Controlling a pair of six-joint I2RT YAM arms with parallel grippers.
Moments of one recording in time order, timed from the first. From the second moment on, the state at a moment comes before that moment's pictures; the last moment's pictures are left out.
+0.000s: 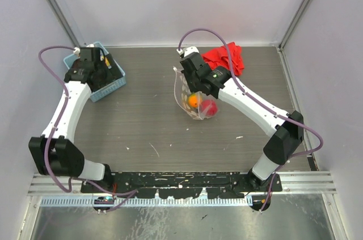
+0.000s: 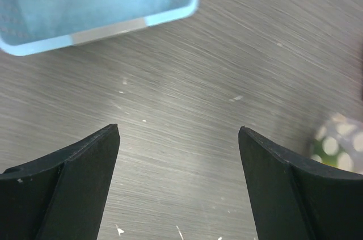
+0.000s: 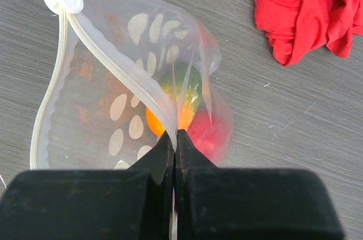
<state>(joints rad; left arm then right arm) -0.08 1.39 1.35 -0.72 -0.10 -0.53 0.76 1.63 1.60 -0.78 0.39 0.19</state>
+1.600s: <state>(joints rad) 0.21 2.29 1.93 -0.75 -0.28 -0.32 0.76 1.63 1.54 -0.75 0.37 0.15</state>
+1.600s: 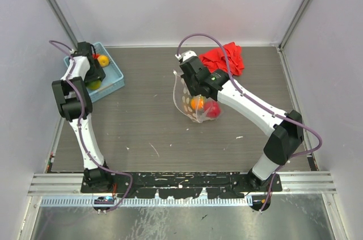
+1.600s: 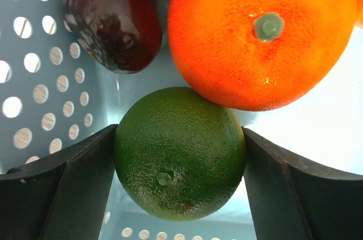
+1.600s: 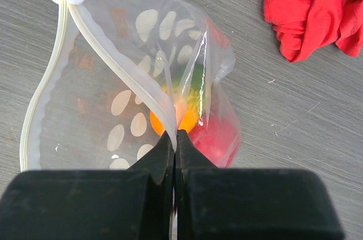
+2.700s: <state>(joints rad) 0.17 1.80 1.63 -0.70 0.17 -0.56 0.76 1.64 1.58 -0.80 0.40 0.17</state>
